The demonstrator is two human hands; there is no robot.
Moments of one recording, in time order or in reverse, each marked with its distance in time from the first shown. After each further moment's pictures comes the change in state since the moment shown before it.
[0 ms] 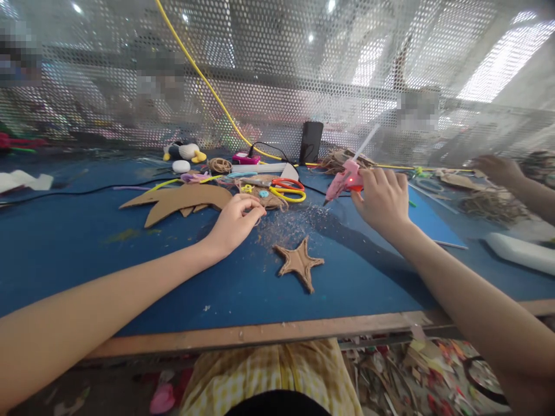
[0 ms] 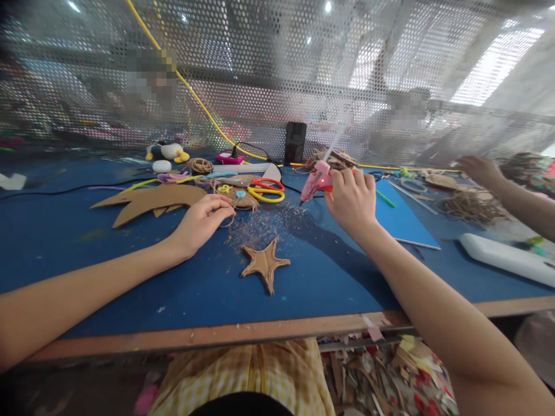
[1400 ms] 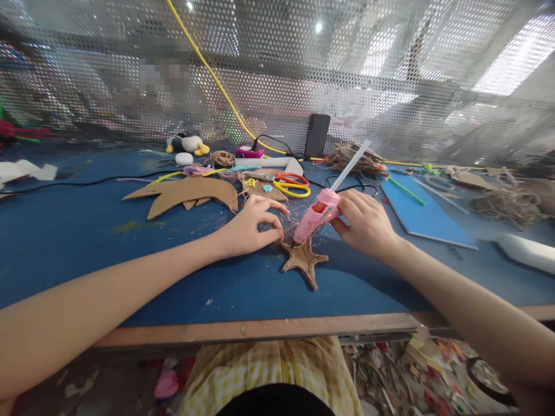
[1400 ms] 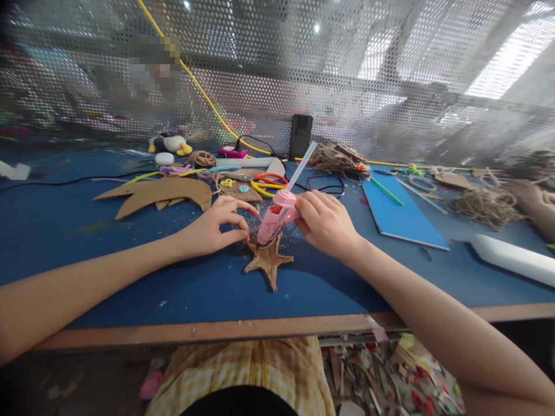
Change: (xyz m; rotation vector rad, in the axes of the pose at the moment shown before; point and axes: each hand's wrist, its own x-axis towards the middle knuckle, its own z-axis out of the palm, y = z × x) left_hand -0.009 0.015 -0.005 0.264 -0.421 0.354; right_hand -0.018 -0.057 -0.025 0.392 0.221 -0.511
